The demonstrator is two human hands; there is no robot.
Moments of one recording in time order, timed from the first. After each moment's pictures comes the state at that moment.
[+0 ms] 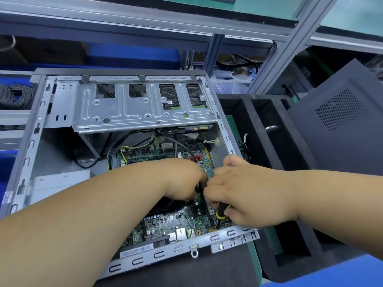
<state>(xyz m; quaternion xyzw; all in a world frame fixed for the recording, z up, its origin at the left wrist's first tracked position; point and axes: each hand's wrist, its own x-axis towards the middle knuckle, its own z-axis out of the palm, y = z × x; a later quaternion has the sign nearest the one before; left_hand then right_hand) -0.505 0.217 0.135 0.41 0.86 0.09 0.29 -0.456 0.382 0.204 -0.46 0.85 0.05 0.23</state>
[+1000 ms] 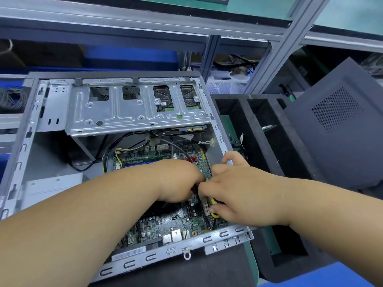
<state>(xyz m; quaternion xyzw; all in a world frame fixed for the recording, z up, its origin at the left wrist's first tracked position) -0.501 0.217 0.140 0.43 0.86 0.06 0.26 -0.450 0.386 0.199 -0.40 0.89 0.06 0.18</state>
